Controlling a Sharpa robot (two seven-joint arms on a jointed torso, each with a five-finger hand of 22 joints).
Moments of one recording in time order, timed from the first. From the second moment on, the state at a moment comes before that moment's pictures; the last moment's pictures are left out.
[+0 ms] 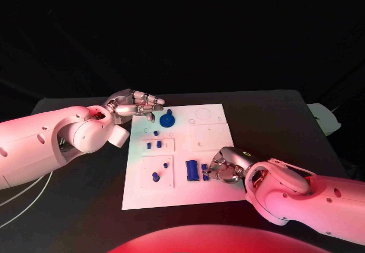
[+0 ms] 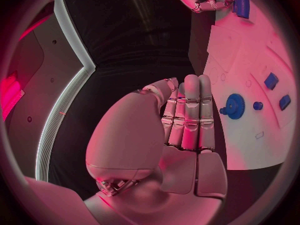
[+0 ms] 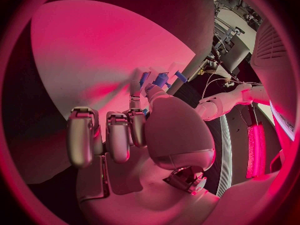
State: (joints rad) left arm 1.22 -0.93 -0.03 1.56 -0.20 -0.11 0.15; left_hand 1.48 -0.16 0.46 0.09 0.22 1.01 0.18 0.17 0.09 1.02 0.11 0.39 0.14 1.14 0.03 0.93 0.42 0.18 0.92 0.12 0.92 0.61; right arm 0.99 -0.96 -0.14 1.95 -1.47 -0.46 -0.58; right_hand 1.21 -0.06 0.09 0.28 0.37 1.17 0.02 0.29 0.47 1.46 -0.03 1.41 1.31 1.46 -0.09 1.55 1.31 0.05 1.47 0.02 1.43 1.31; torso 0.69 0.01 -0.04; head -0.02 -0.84
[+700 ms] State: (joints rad) left arm 1.20 -0.89 -0.04 1.49 -0.13 -0.13 0.18; left_hand 1.46 -0.15 0.44 0.10 0.22 1.01 0.18 0.18 0.09 1.01 0.11 0.40 0.14 1.10 0.04 0.90 0.41 0.18 0.90 0.13 0.88 0.59; right arm 1.13 -0.95 -0.13 1.72 -0.91 -0.57 -0.12; right_hand 1.43 -0.05 0.15 0.17 0.29 0.97 0.14 0.16 0.40 1.07 0.05 0.52 0.85 1.27 -0.01 0.82 0.68 0.18 1.11 0.09 0.42 1.18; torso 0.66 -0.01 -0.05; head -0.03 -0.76
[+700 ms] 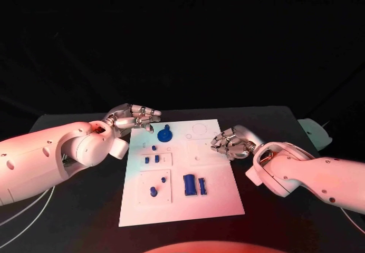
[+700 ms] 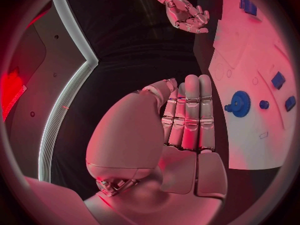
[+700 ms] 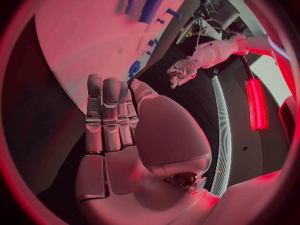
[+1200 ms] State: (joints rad) left arm 1.15 -0.77 -0.04 1.33 0.06 -0.21 0.34; left_hand 1.43 -0.16 0.43 0.15 0.22 0.92 0.19 0.14 0.07 0.95 0.18 0.23 0.06 0.85 0.16 0.28 0.15 0.15 0.64 0.29 0.33 0.25; right arm 1.17 -0.71 -0.11 1.27 -0.35 -0.39 0.25; right_hand 1.40 -0.09 0.22 0.15 0.17 0.96 0.20 0.07 0.23 1.06 0.15 0.11 0.24 1.07 0.11 0.15 0.29 0.18 0.90 0.23 0.07 0.76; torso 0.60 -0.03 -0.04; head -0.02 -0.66
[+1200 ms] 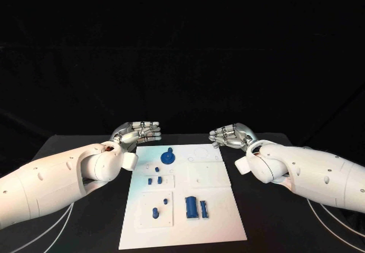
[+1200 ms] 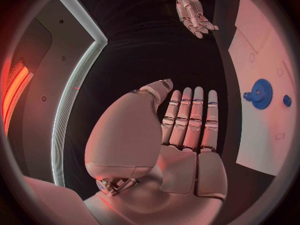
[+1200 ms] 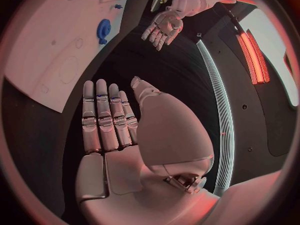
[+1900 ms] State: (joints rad) left arm 1.11 -0.75 -0.02 1.38 0.09 -0.34 0.40; left_hand 0.82 -0.03 0.21 0.04 0.13 0.53 0.09 0.01 0.01 0.54 0.12 0.01 0.01 0.49 0.11 0.02 0.01 0.08 0.38 0.17 0.07 0.03; right arm 1.12 -0.71 -0.06 1.34 -0.20 -0.42 0.35; right_hand 0.78 -0.01 0.11 0.01 0.10 0.55 0.12 0.01 0.09 0.62 0.08 0.01 0.03 0.63 0.04 0.01 0.10 0.12 0.51 0.14 0.01 0.34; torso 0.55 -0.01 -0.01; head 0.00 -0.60
